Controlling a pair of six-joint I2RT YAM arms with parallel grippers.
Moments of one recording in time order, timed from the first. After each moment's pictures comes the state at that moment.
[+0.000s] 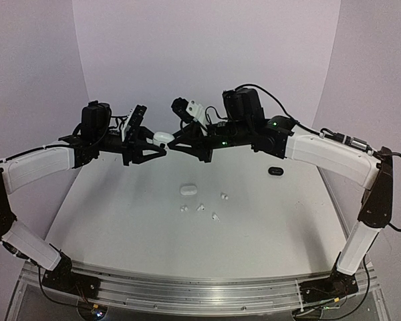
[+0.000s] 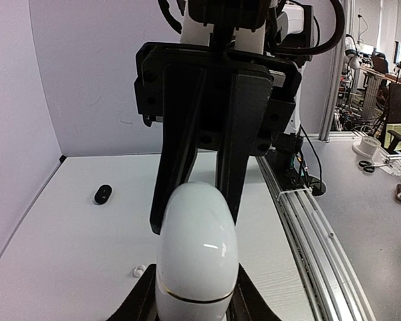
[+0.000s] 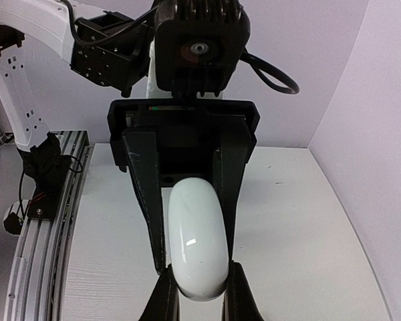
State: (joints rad) left arm -0.48 1.43 1.10 0.11 1.17 0.27; right arm 0.90 1.78 1.70 -0.26 -0.45 -0.31
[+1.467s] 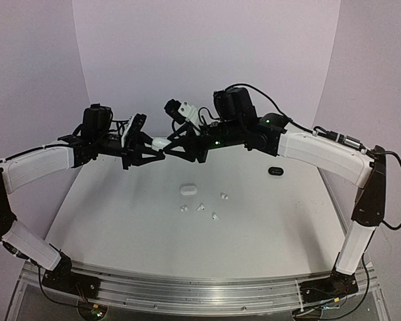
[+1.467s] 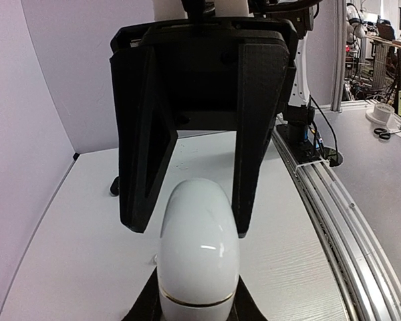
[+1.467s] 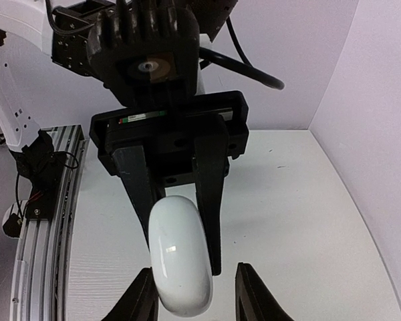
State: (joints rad) left arm -0.46 1.43 1.10 -0.01 1.14 0.50; right arm 0.92 1.84 1.79 -0.34 -0.39 -0.27
